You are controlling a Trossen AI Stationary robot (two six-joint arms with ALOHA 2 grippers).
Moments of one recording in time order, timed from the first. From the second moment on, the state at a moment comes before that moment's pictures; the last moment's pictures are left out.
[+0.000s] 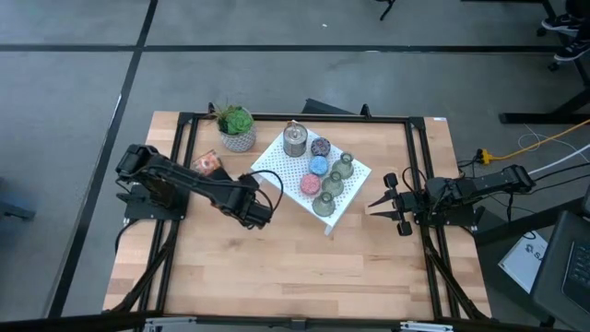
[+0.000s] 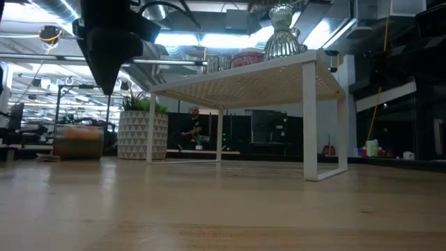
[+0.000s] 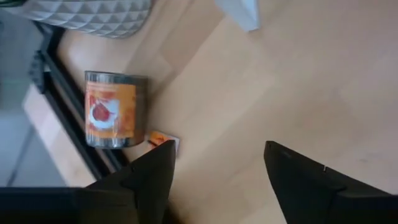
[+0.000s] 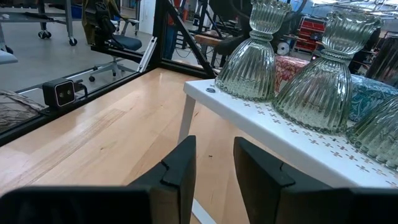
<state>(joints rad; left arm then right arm) -0.26 1.67 1.32 -1.49 -0.43 -1.08 0.27 0.12 0.01 0.01 0.02 -0.17</state>
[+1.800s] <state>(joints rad) 0.40 1.34 0.88 -1.30 -0.58 -0.59 0.27 0.12 0.01 0.01 0.02 -0.17</state>
